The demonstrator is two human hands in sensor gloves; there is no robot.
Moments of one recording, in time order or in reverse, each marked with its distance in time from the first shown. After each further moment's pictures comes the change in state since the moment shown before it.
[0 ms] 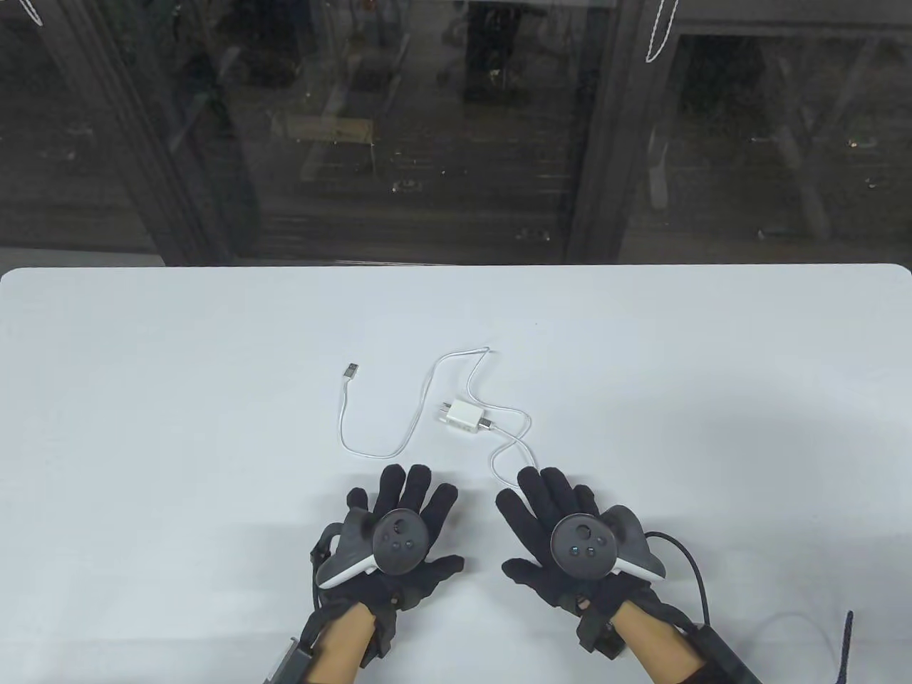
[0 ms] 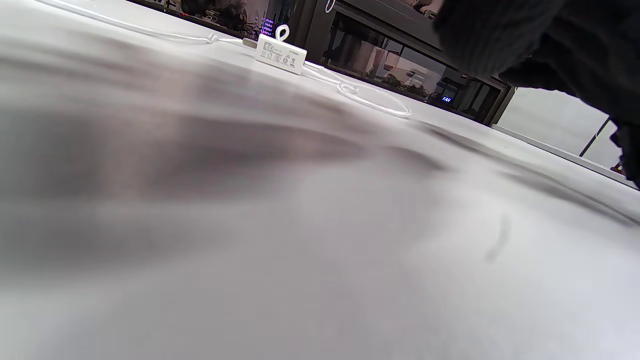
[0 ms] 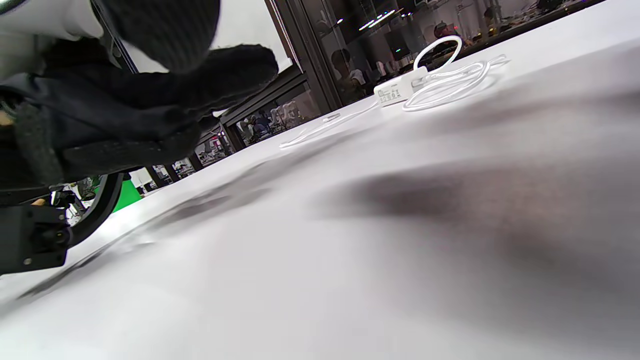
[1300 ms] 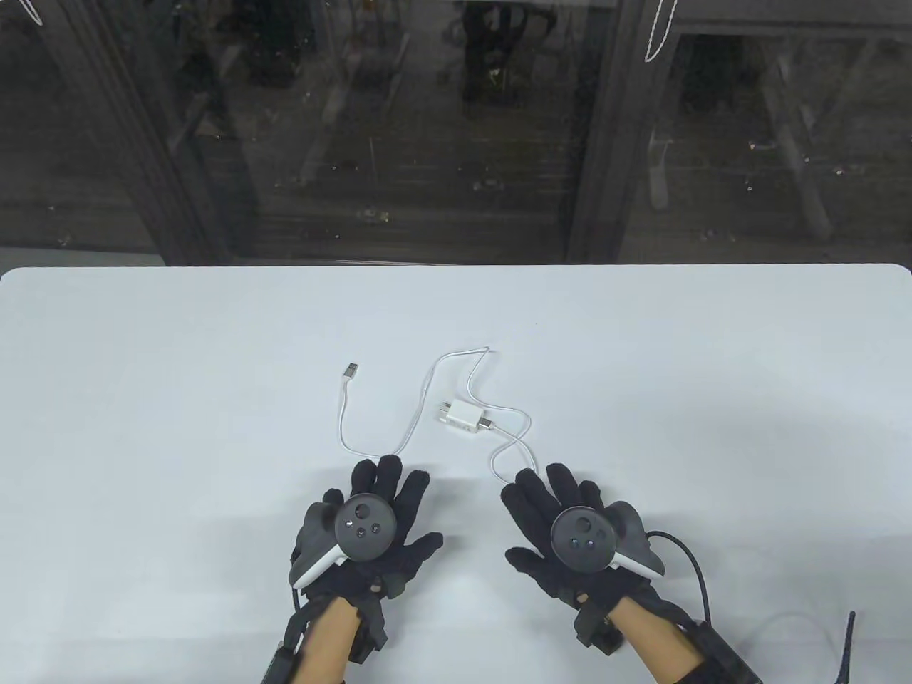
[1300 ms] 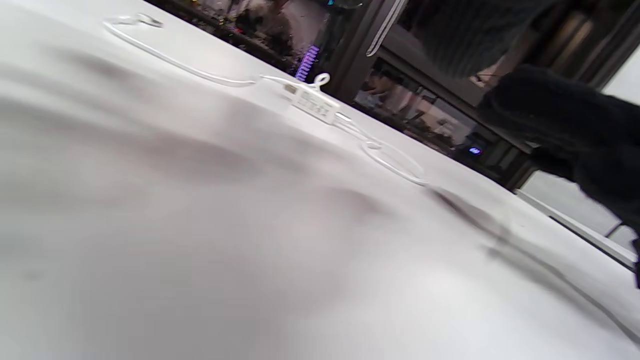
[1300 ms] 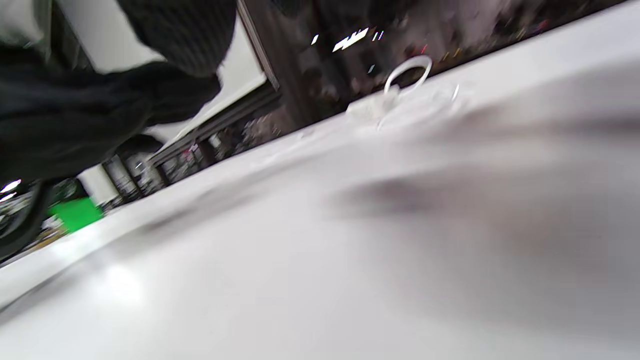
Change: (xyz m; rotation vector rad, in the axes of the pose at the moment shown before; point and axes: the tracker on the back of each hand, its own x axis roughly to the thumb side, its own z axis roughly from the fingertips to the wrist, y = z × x) left_hand -0.026 0.027 0.016 0.071 0.122 0.179; right_hand -0.002 -0.013 -0.006 -0.112 0.110 0.030
